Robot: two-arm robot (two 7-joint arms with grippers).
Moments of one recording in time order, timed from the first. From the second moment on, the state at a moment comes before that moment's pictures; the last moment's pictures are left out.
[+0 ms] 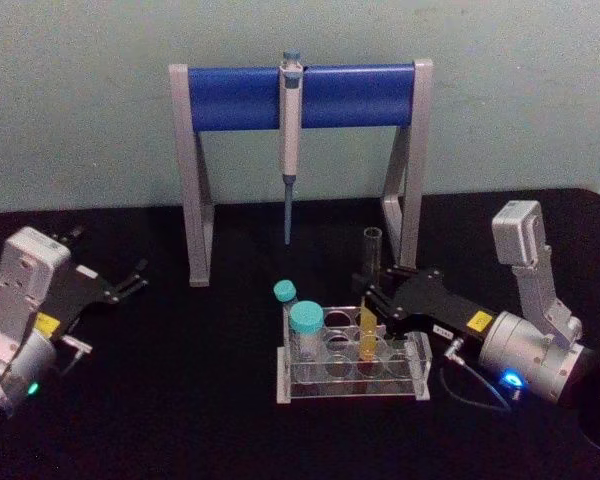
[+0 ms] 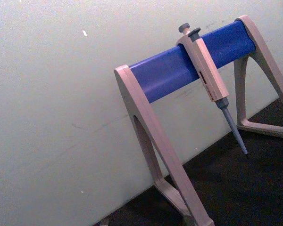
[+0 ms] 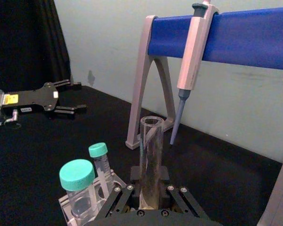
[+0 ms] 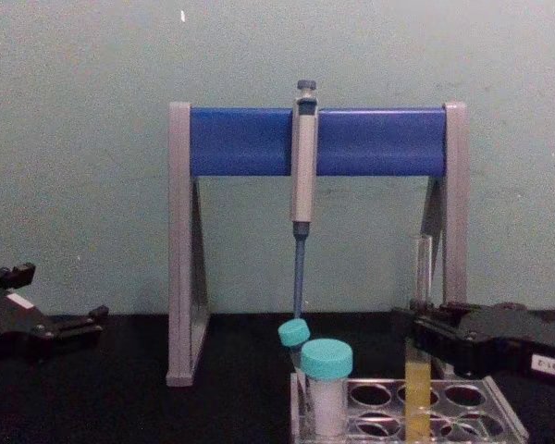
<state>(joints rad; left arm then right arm) -0.20 0.60 0.45 -1.41 -0.25 -0.12 0.03 0.28 0.45 -0.44 -1.36 0.50 -0.03 0.56</state>
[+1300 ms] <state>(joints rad) -0.20 0.60 0.45 -1.41 -0.25 -0.12 0.03 0.28 0.44 -0.44 -1.36 0.49 -0.03 0.56</state>
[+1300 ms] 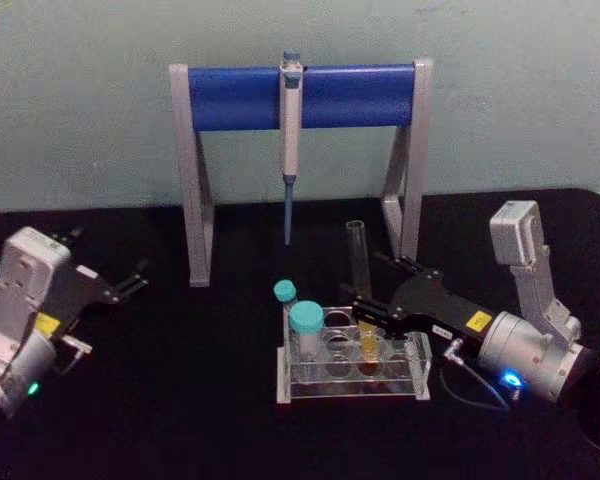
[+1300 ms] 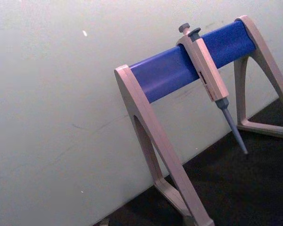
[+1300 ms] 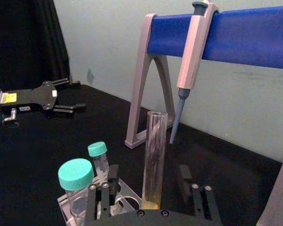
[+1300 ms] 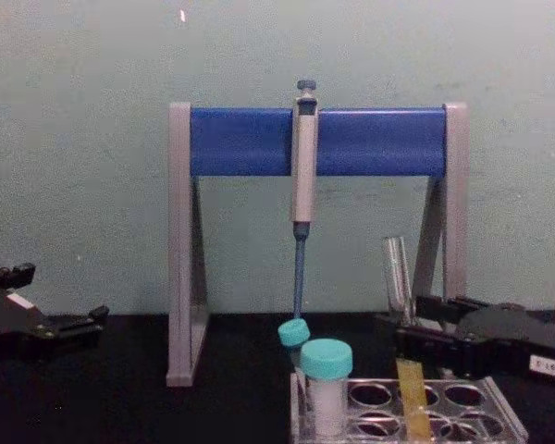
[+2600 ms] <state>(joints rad) -0.20 0.60 0.45 -1.41 -0.25 -0.12 0.03 0.04 0.45 -0.28 -1.54 0.35 -0.15 0.23</state>
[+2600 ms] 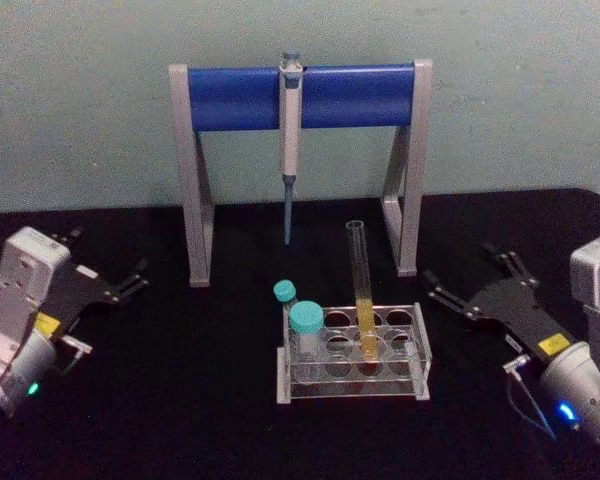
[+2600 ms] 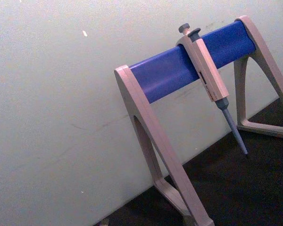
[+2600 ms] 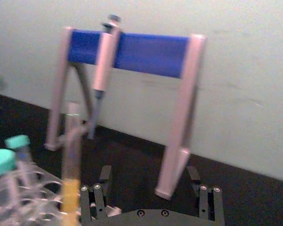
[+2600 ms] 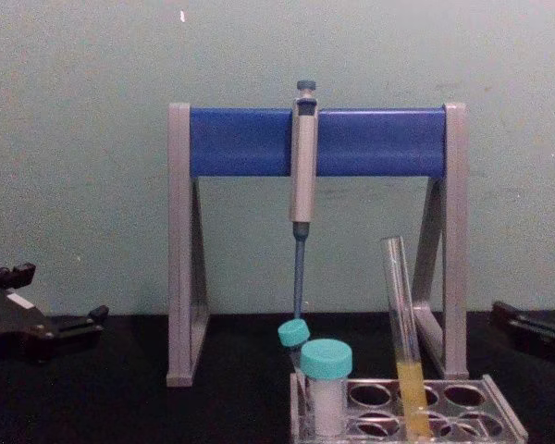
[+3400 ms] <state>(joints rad) -0.20 0.60 0.45 -1.41 -0.25 -0.12 0.03 0.03 0.33 -0.24 -1.39 0.26 -0.12 0.13</state>
